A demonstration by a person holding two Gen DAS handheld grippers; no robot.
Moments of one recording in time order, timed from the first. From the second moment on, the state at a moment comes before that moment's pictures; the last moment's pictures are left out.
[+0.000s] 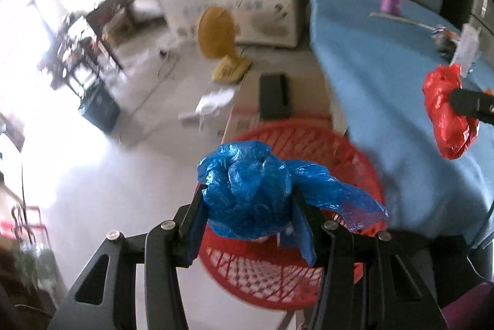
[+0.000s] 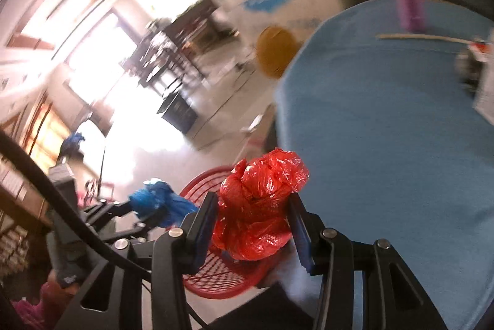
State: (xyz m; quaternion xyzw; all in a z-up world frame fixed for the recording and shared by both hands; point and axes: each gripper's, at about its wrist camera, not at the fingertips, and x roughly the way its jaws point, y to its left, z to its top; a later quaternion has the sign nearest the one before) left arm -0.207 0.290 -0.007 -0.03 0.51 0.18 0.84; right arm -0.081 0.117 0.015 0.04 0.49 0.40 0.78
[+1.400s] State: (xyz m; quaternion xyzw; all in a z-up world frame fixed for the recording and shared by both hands) left arm -0.167 0.205 0.033 -0.04 0.50 0.04 0.86; right arm -0.069 -0.088 0.074 0.17 0.40 0.24 0.87
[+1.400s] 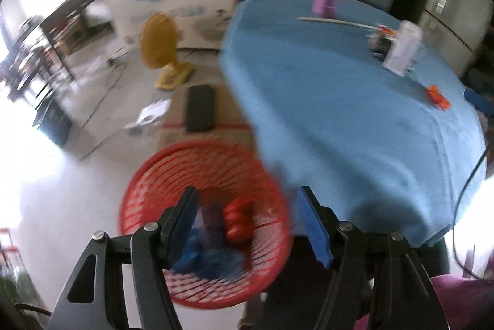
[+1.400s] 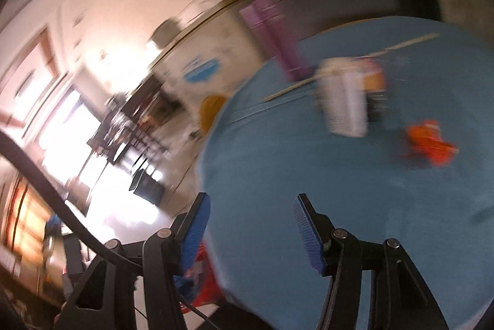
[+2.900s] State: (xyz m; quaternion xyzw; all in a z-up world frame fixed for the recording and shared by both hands) left arm 0.109 -0.031 0.054 0.01 0.41 -0.16 0.90; right arm 0.042 -0.202 -0.011 0.05 0.45 0.14 0.88
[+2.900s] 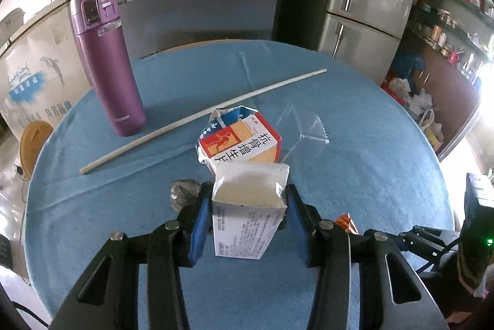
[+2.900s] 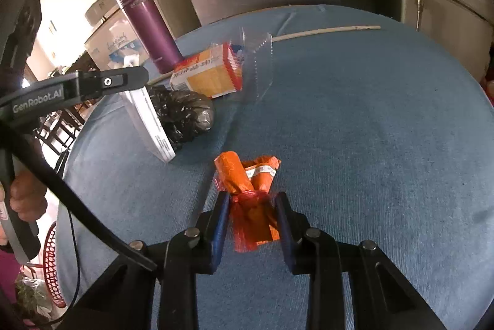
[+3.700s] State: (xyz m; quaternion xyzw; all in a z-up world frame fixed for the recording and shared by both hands) left arm -0.044 0.042 0.138 0.07 0.35 -0.05 0.93; right arm -0.065 -0.173 0.074 0.18 0.37 0.20 0.89
